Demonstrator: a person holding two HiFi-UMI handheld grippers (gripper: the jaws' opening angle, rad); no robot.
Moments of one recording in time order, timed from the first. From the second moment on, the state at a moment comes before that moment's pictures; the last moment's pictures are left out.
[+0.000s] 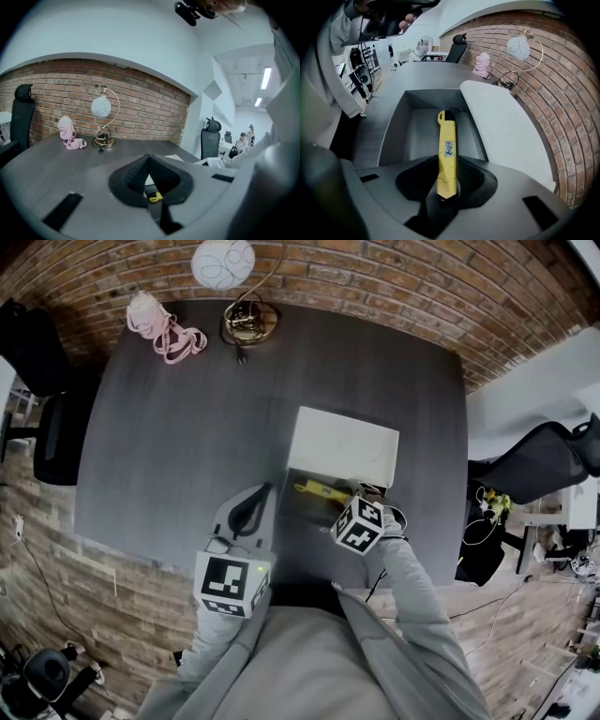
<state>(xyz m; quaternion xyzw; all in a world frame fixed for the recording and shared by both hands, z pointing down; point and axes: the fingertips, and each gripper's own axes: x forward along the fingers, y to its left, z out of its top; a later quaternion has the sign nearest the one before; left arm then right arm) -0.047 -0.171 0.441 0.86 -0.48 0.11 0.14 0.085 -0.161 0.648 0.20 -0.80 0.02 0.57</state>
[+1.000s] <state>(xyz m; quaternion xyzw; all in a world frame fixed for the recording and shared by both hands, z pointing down) -0.047 -0.171 0.431 0.86 -0.48 0.11 0.13 0.088 -0.159 0.647 0.21 -0.81 0.06 0.54</state>
